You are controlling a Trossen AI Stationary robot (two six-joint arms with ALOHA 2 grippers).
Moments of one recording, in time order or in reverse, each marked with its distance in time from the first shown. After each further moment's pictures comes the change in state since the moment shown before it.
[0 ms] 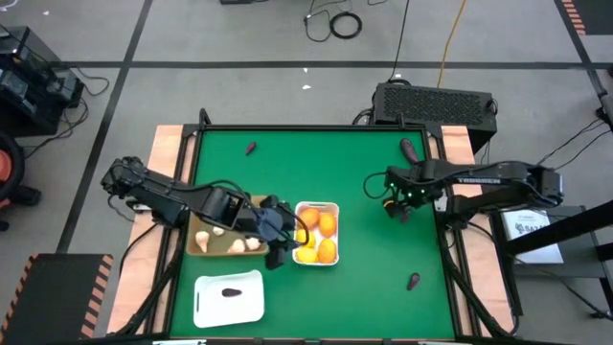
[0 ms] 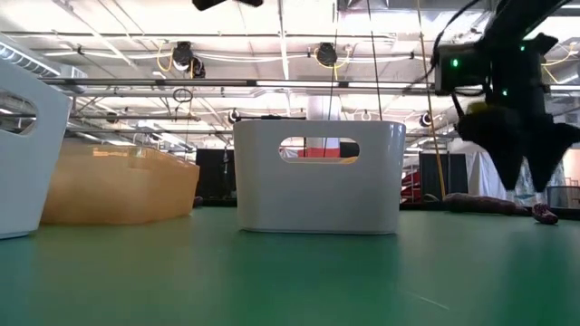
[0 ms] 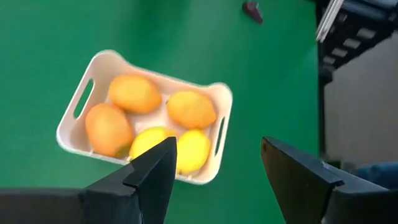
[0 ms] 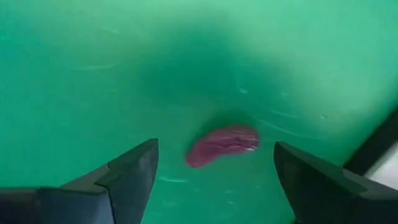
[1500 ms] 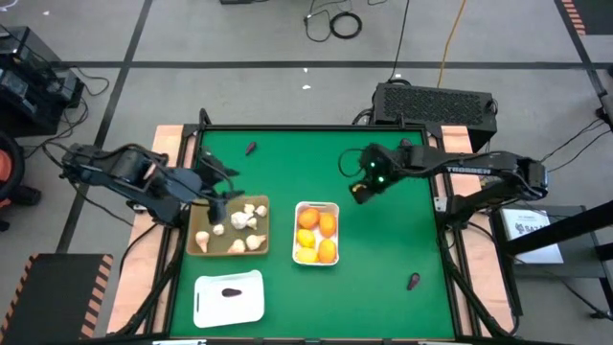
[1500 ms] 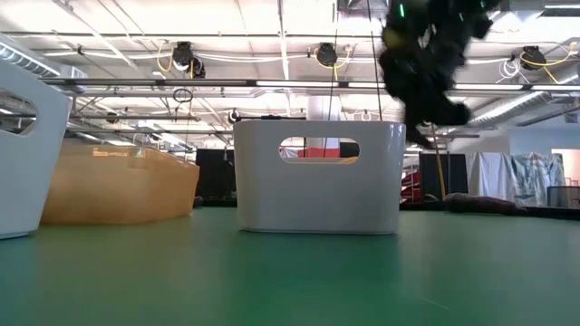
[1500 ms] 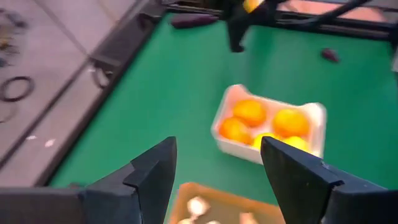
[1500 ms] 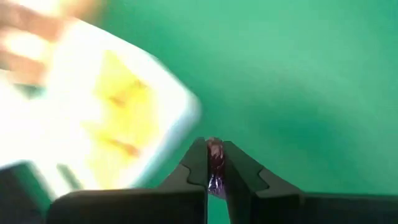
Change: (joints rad) left arm -0.001 -0.444 -0.025 -0.340 -0.354 0.120; right arm 0.015 0.172 0.301 0.297 -0.124 -0.120
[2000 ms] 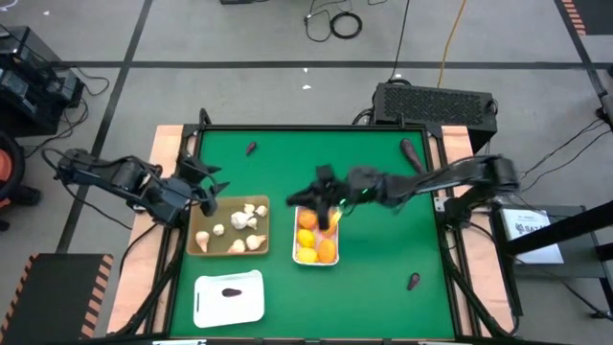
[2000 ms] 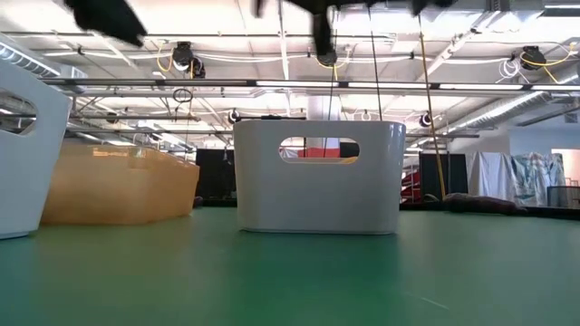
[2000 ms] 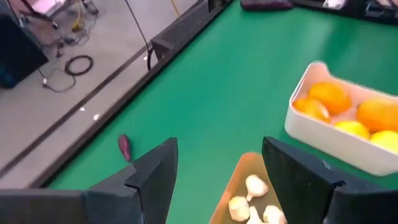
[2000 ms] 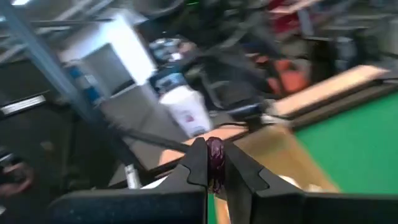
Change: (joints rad) left arm 0.002 -0.354 -0.471 0.054 -0.215 -0.163; right arm 0.301 0.235 0.139 1.150 0.157 -0.255
